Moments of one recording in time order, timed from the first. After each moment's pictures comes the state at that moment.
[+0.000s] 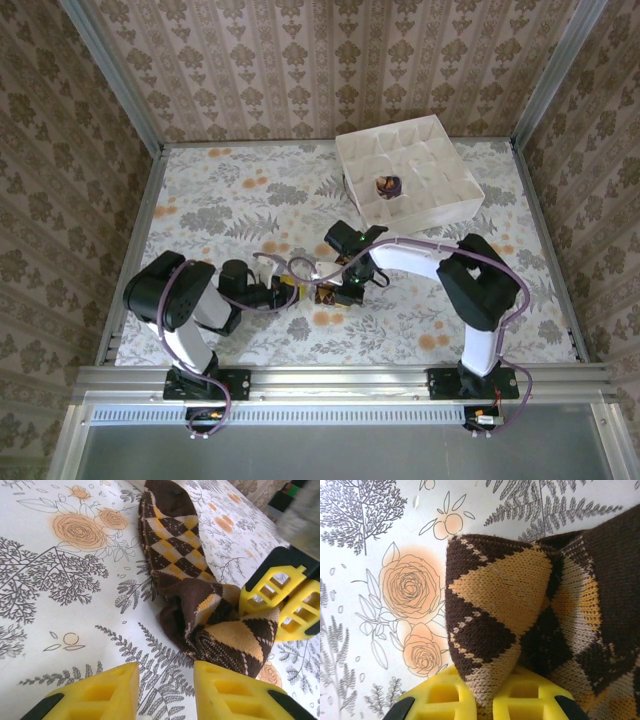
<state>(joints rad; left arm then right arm) -0.43 1.72 0.15 1.10 0.75 -0.18 0.75 1.86 1.20 -0.76 -0.34 -0.57</state>
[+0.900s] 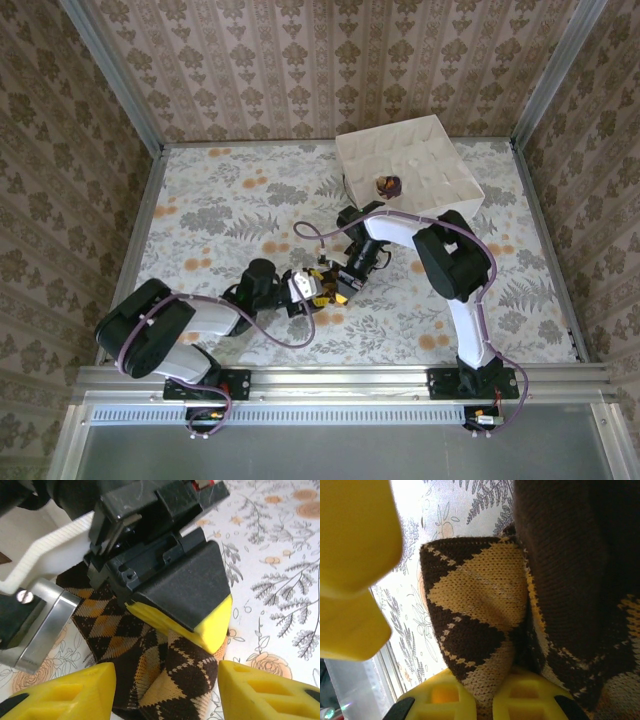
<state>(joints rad) -0.73 1.44 0.28 0.70 0.52 0.49 0.59 2.12 1.44 -1.09 -0.67 -0.52</state>
